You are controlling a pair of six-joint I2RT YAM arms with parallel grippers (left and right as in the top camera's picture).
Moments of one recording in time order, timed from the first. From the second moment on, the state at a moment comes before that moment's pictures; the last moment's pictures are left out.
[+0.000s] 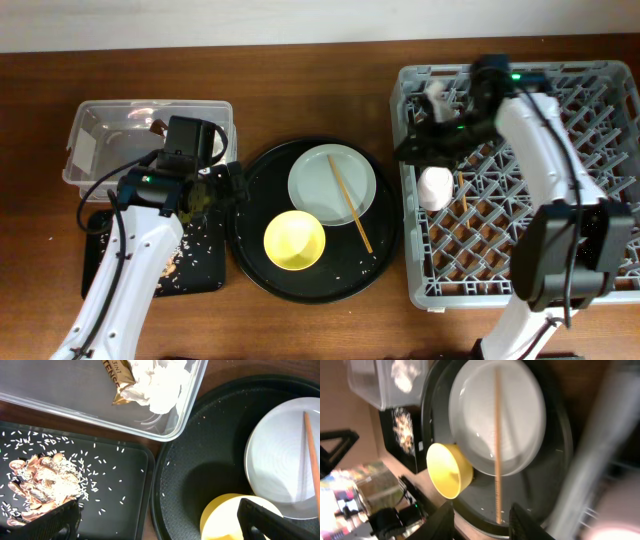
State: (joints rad) left arm -0.18 1.40 1.21 -0.98 -0.12 -0.41; right arm 0.02 1.95 1.68 -1.27 -0.78 -0.10
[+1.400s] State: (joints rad) left arm -0.18 1.40 1.21 -0.98 -0.12 -0.41; right arm 0.52 1.98 1.29 -0.66 -0.10 0.21
